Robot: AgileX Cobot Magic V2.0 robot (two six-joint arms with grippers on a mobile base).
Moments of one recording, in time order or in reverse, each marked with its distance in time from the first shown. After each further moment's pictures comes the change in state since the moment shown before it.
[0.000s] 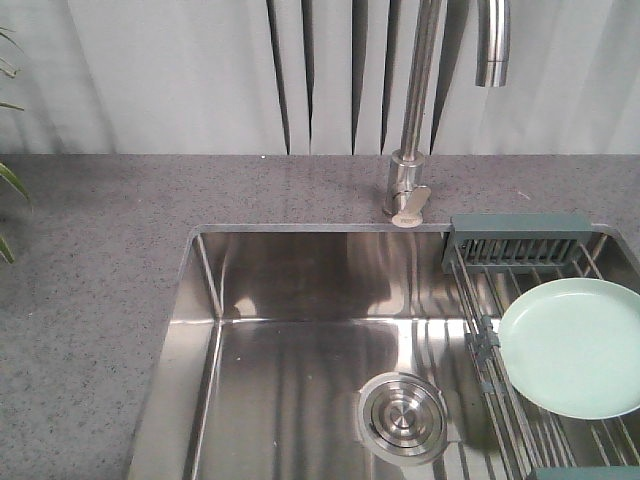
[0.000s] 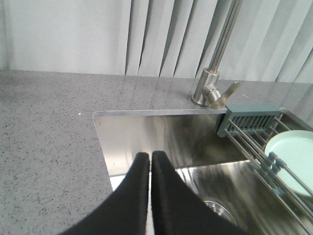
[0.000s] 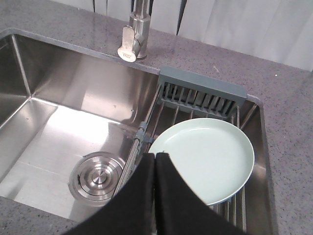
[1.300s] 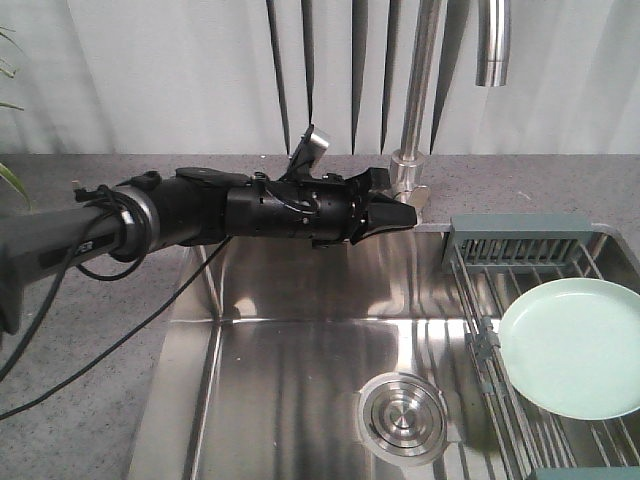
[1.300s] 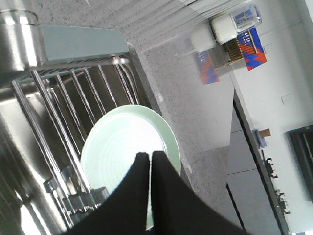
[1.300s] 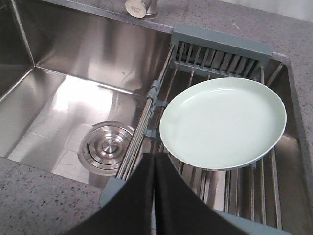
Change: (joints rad) left arm -0.380 1.822 -1.186 -0.998 0.347 0.444; right arm 0.000 -0.085 0.191 0.017 -0.014 -0.002
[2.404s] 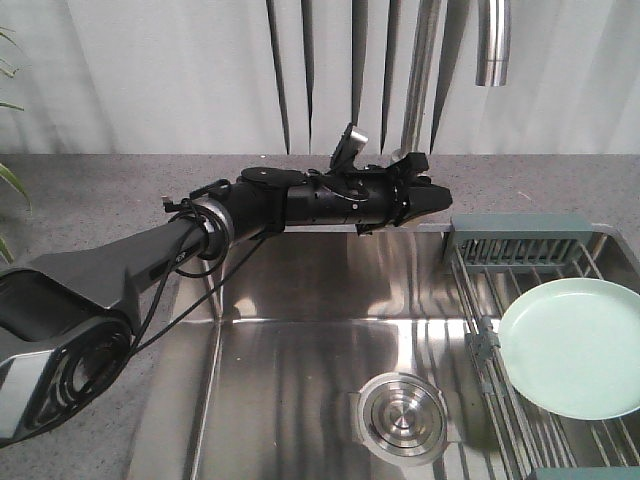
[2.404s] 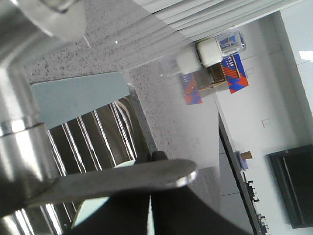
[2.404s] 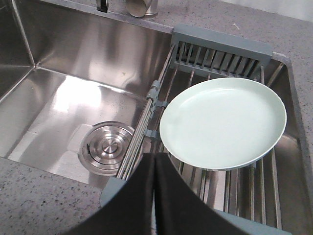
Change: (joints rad) left arm -0.038 0.322 -0.477 0.006 -0.053 -0.174; right arm 0.000 0.000 0.000 0.001 0.000 -0.001
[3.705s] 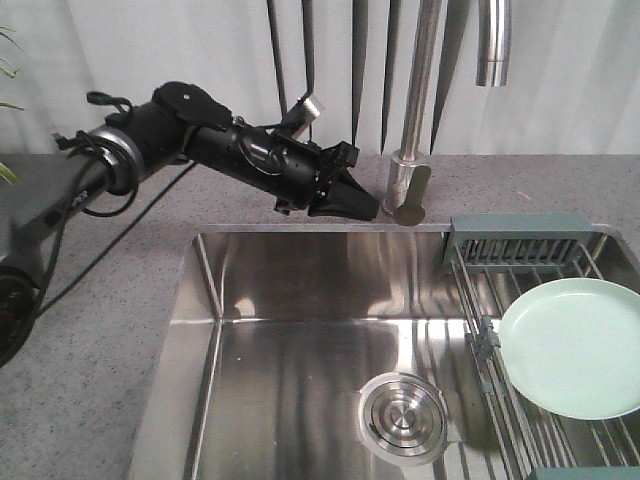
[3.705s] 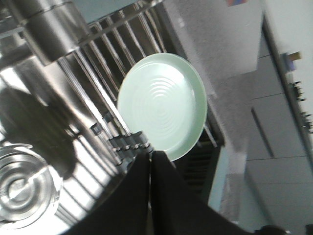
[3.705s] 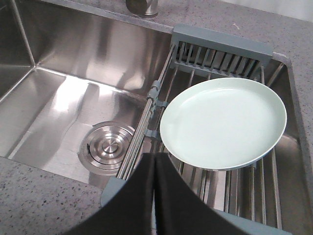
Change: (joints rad) left arm 0.149 -0.191 0.000 0.573 0.433 -0.272; right arm 0.000 0.000 0.000 0.000 0.000 0.000
